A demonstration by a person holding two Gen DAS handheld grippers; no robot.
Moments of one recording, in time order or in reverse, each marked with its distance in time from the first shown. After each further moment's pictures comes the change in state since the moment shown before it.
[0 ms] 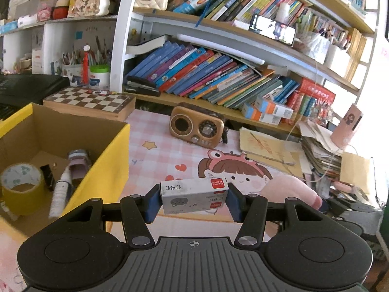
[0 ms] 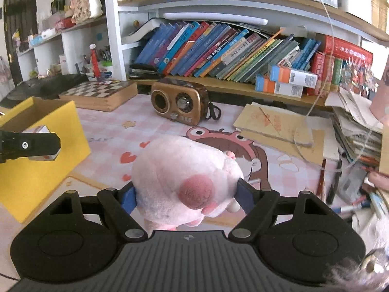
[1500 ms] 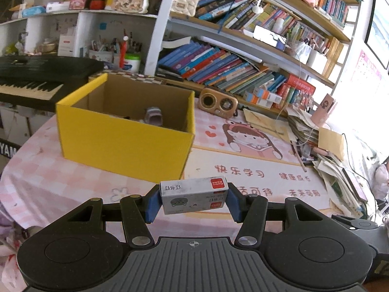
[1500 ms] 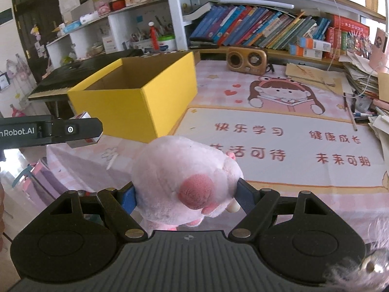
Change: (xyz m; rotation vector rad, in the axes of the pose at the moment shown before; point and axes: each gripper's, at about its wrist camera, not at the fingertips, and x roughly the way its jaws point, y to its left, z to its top) left arm -0.170 0.131 -0.082 -0.016 0.031 -0.076; right arm -0.147 0.207 -0.102 0.071 0.094 0.068
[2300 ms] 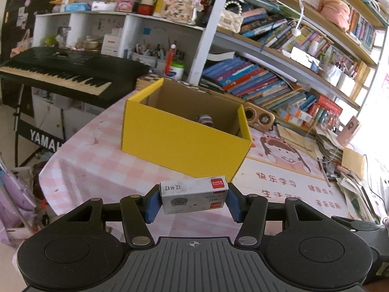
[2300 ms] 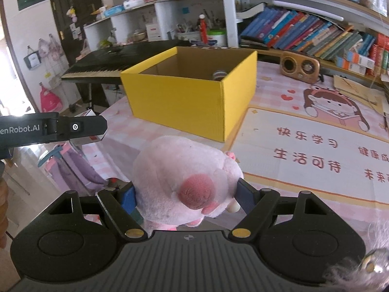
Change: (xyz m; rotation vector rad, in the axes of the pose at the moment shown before) left arm -0.046 0.062 -0.011 -0.099 -0.053 0.116; right arm 0.013 0.075 -0.001 -0.120 0.028 0.132
